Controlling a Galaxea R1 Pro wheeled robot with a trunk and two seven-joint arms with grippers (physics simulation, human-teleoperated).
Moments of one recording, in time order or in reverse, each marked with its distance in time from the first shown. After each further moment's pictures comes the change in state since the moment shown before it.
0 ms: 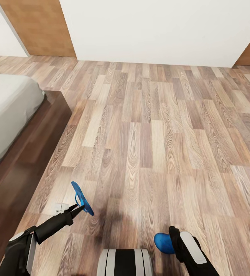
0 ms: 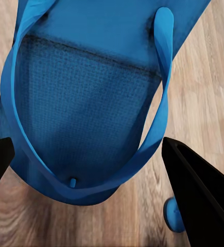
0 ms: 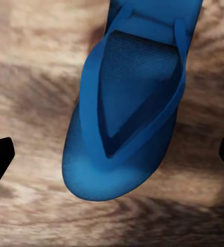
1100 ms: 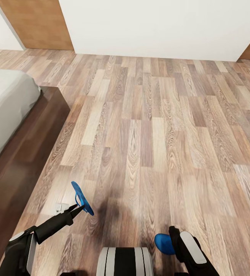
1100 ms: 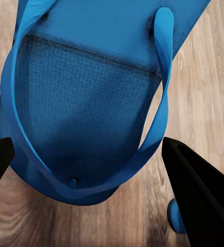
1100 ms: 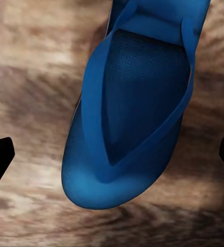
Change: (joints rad) left arm 0.000 0.000 0.000 0.000 0.001 0.000 0.000; right arm 0.000 0.000 0.000 0.000 0.000 0.000 0.000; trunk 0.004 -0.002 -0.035
